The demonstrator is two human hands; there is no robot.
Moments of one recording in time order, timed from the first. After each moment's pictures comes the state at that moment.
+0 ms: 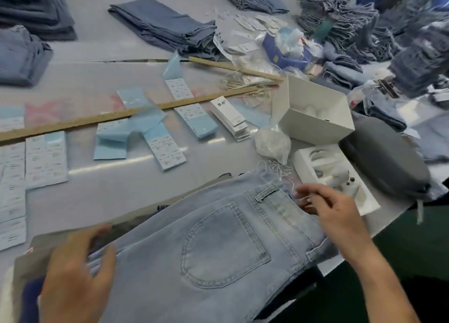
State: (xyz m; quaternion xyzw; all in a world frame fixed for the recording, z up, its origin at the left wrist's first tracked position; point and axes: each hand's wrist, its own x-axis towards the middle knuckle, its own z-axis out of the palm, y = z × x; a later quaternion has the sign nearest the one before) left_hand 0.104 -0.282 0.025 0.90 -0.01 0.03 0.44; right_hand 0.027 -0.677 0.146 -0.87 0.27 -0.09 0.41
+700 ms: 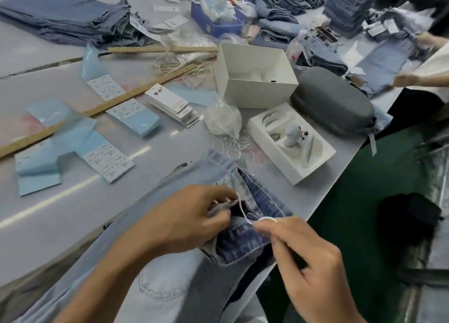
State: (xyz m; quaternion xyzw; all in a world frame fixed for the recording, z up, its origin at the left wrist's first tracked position) left_hand 0.129 -0.491 0.140 0.74 -0.50 -0.31 0.33; right_hand -0.076 -0.606 0.145 -0.90 0.14 -0.27 0.32
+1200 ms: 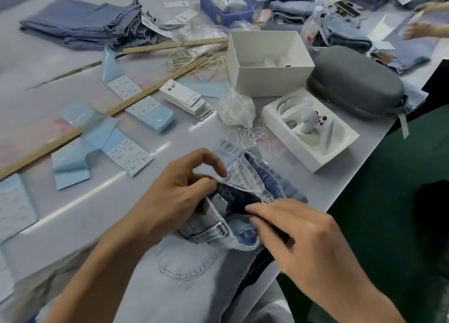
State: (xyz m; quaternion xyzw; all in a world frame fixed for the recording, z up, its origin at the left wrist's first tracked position) left_hand 0.128 -0.470 0.158 0.65 -0.30 -0.41 0.56; right_hand -0.058 -0.603 0.162 -0.94 0.11 -0.20 0.25
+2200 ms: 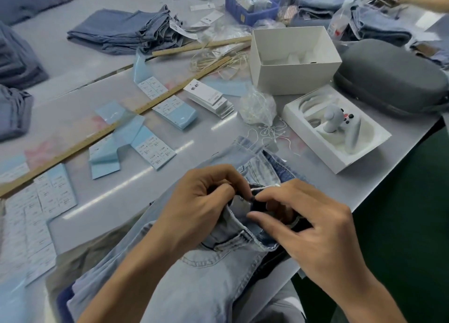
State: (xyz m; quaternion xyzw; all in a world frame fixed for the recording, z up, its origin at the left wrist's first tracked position) left_hand 0.087 -0.466 0.177 0.71 -0.29 -0.31 0.56; right_hand -0.050 -0.605 0.158 -0.88 0.06 -0.27 0.39
